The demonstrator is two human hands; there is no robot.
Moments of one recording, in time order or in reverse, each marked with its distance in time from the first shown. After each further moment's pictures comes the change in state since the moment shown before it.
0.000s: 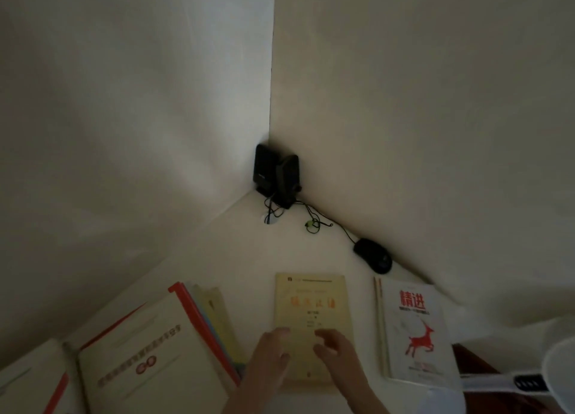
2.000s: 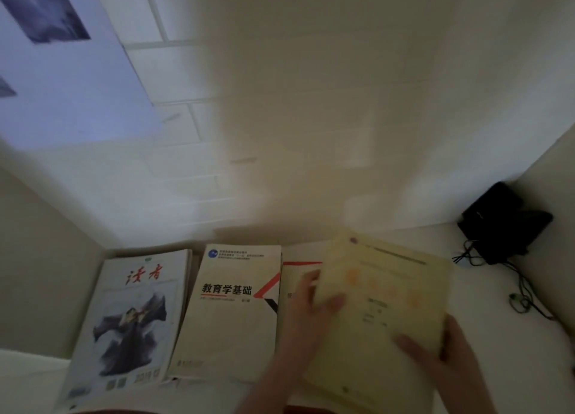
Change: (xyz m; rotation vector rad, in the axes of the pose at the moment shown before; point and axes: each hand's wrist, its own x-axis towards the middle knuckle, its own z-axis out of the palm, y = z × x) left_hand -0.156 -0.025 -0.141 -0.828 0.867 0.007; right_hand -0.069 -0.151 0.080 0.009 -0.316 -0.321
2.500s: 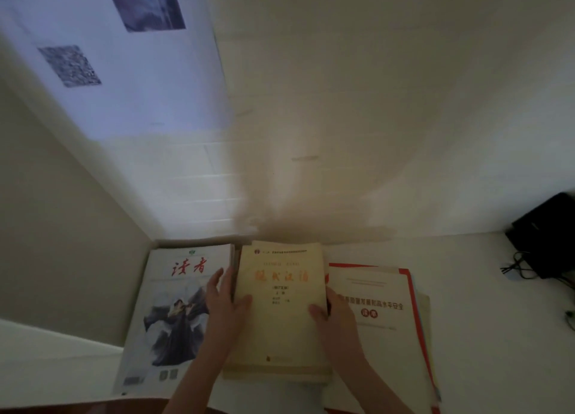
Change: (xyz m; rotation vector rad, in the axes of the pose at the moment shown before) left_hand 0.028 -0.074 -0.197 0.527 0.375 -0.137; right_hand -0.001 0.021 0.218 -0.460 -0.286 -0.123
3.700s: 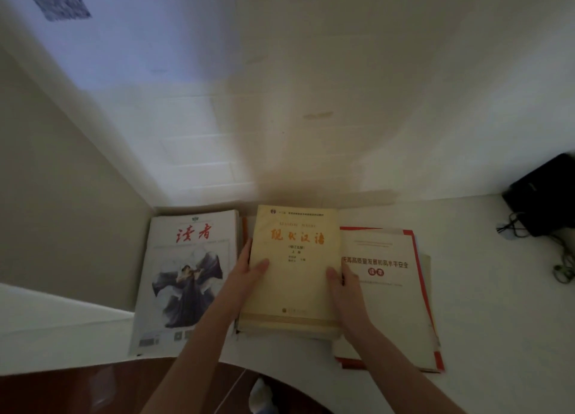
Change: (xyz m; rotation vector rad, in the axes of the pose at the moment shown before) left_hand 0.000 -0.012 -0.008 -0.453 -0.437 -0.129; right_hand 0.004 0.029 0.029 0.232 0.079 0.218
